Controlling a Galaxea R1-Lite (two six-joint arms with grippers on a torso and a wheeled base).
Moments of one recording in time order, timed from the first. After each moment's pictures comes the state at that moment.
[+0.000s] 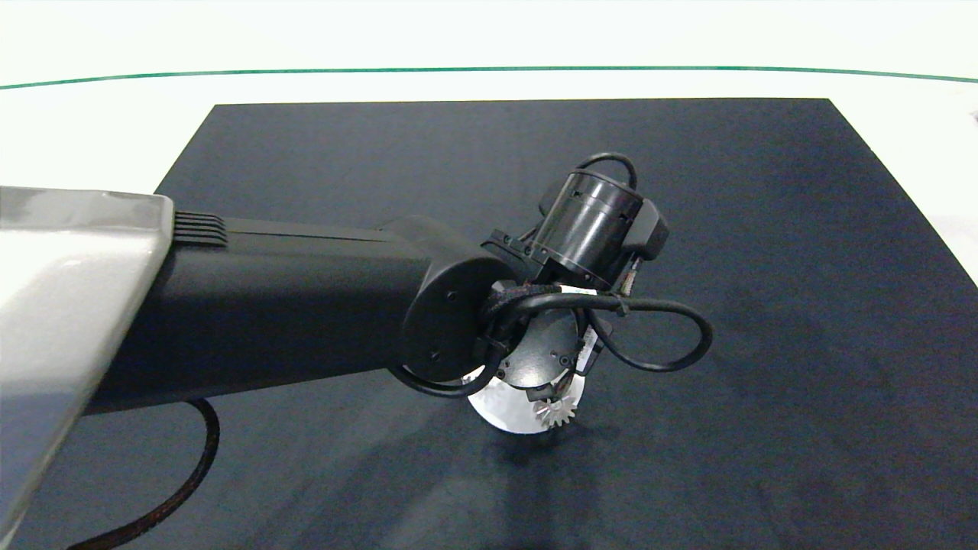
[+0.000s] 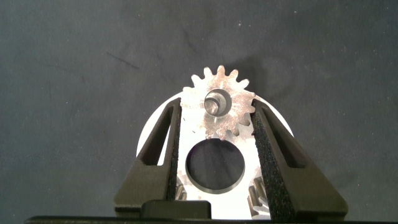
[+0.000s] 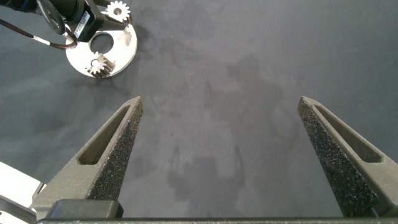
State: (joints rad) left arm -0.95 2.06 -1.74 0.33 0.54 -0.01; right arm 0.57 0.79 -0.95 0.40 -0.24 -0.16
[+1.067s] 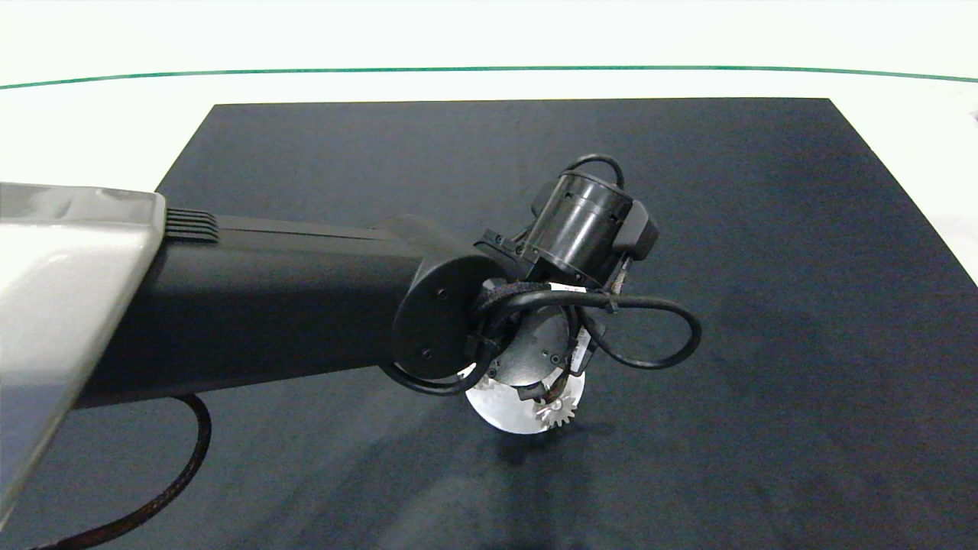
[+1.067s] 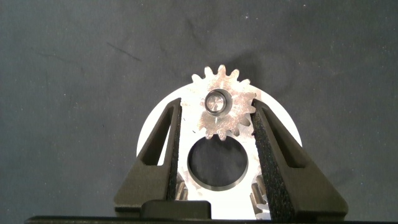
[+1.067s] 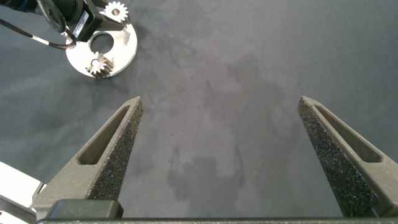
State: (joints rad) left arm -0.94 2.04 -1.72 0.34 0.54 -0.04; right arm 0.57 0.79 -0.95 0.40 -0.24 -0.16
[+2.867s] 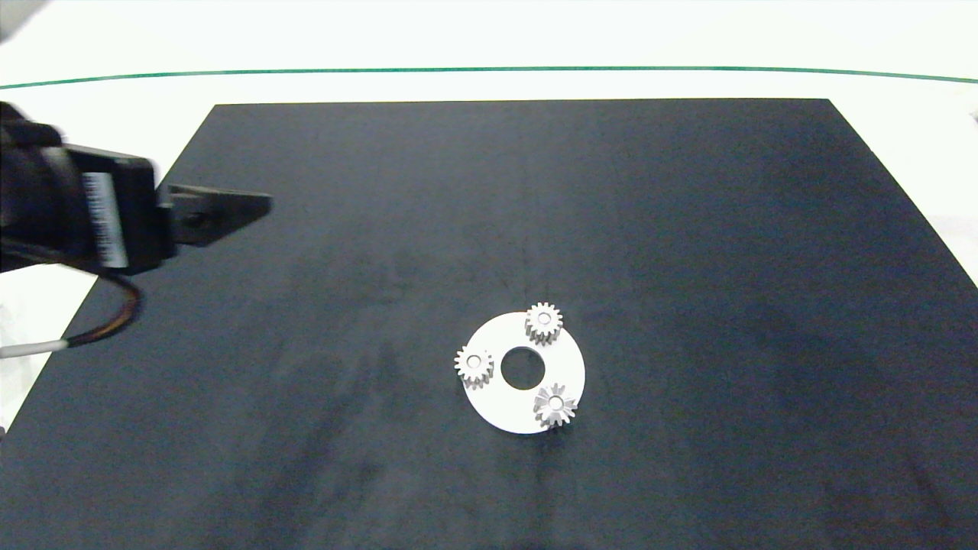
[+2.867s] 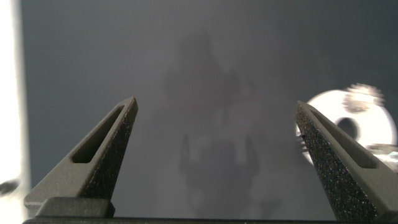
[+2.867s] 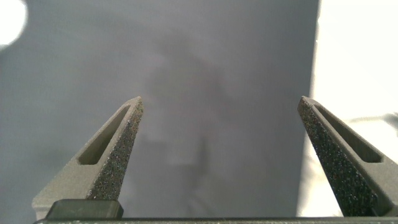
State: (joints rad) left arm -0.65 1.20 -1.26 0.33 0.56 0.01; right arm 0.37 0.71 -0.85 0.40 -0.41 -0.26
